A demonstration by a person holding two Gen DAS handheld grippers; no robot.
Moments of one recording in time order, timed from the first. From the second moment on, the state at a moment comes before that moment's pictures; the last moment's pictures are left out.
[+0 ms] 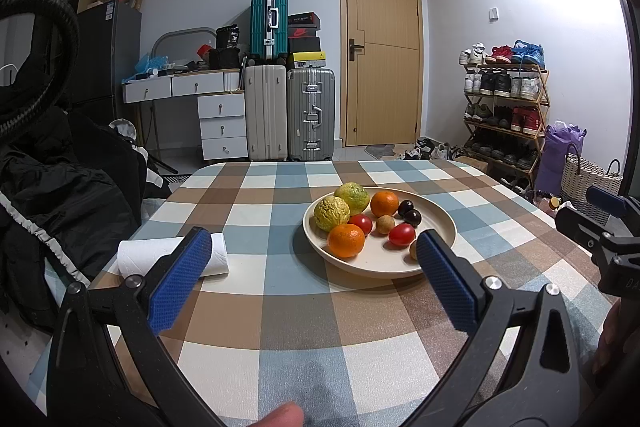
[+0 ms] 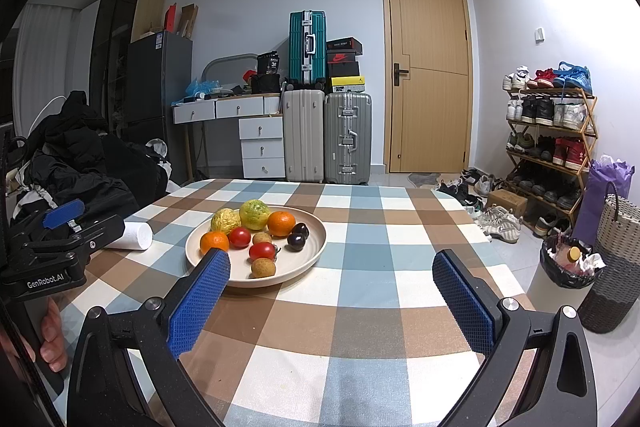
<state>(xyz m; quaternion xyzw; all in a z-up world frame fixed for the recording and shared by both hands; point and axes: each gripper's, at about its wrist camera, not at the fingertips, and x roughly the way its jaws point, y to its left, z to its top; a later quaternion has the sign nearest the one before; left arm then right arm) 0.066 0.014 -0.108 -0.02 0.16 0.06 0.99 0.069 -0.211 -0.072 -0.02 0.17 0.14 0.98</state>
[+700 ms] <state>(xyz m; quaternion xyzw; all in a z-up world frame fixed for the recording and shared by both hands) 0.066 0.014 -0.108 -0.02 0.16 0.06 0.99 0.069 -0.211 -0.072 -0.02 0.17 0.14 0.98</state>
